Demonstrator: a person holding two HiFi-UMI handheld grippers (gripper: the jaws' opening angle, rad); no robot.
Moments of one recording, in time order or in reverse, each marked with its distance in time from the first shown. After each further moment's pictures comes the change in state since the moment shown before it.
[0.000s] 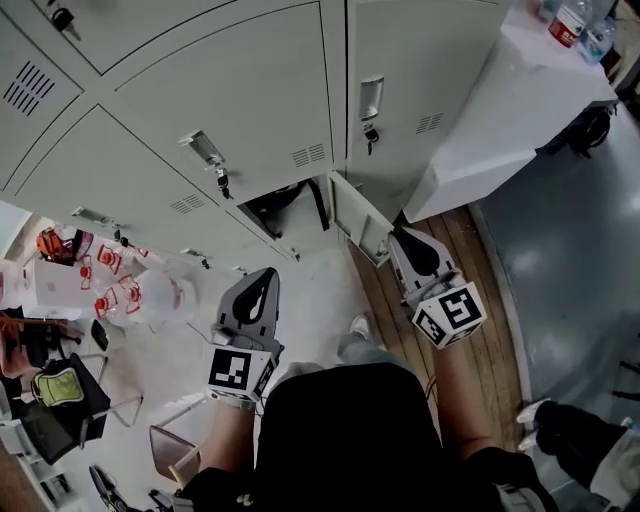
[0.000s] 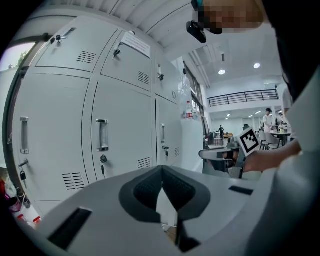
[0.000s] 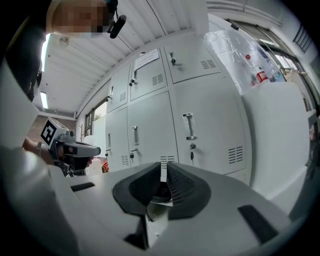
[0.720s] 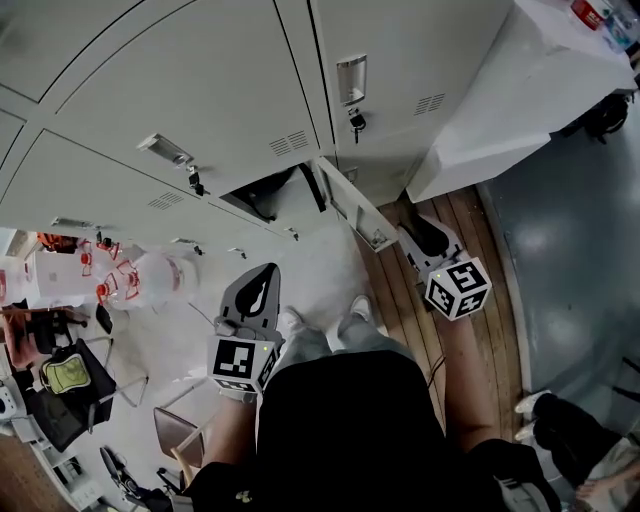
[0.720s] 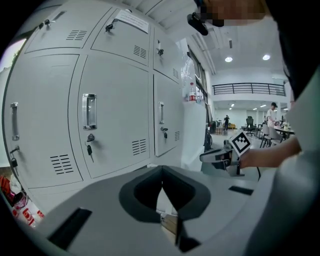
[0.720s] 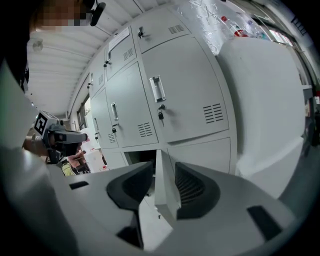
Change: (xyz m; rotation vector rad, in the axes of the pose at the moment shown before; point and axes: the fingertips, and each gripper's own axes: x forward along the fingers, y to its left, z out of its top) left arm 0.045 -0.015 -0.054 -0.023 0.181 0.028; right arm 0.001 -0.095 -0.114 0.154 0.246 -0.019
